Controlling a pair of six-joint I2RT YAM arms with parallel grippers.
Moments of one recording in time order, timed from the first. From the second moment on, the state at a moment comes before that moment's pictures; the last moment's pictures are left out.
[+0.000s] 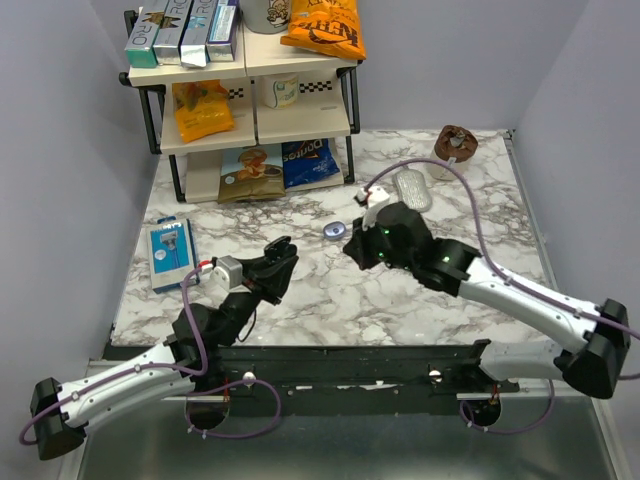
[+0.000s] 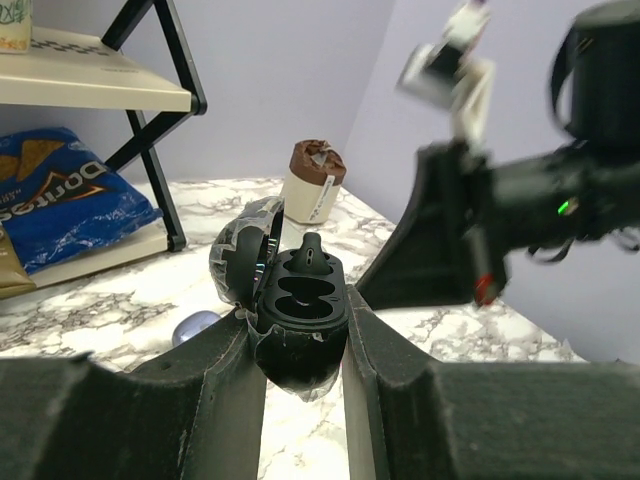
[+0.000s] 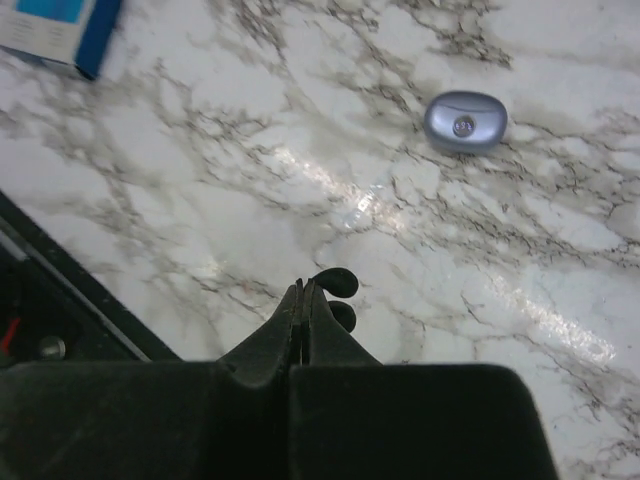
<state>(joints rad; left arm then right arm) -1.06 0.37 0.18 0.58 -0.40 -0.17 0.94 1.26 1.03 -0.34 0.16 0.32</state>
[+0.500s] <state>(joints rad) -0.89 0.48 0.34 0.50 -0.08 -0.18 0.68 0.95 1.06 -0.22 -0.69 0.32</state>
